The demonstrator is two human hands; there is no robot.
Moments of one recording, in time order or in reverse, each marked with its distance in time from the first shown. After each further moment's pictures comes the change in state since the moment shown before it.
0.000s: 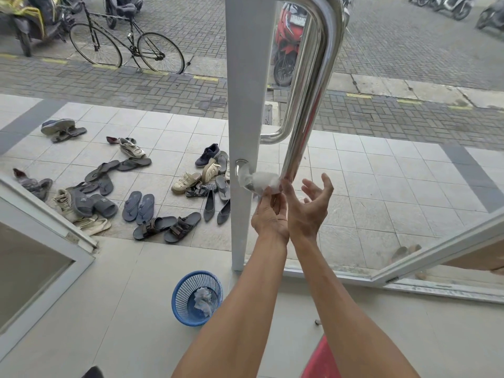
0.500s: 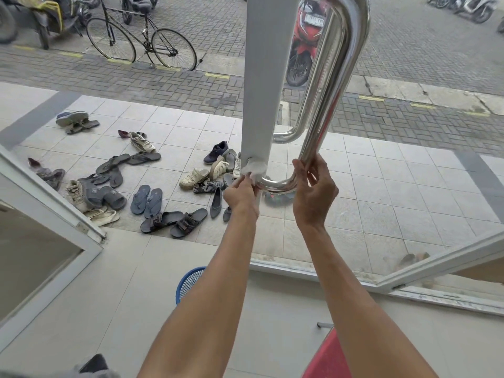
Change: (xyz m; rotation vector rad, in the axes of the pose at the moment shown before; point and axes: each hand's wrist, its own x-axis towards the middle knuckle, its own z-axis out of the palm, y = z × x) left_hand 0.025 0.074 0.021 0.413 0.144 0.324; right_hand 0.015 -0.026 0.019 -0.039 -0.057 -0.391
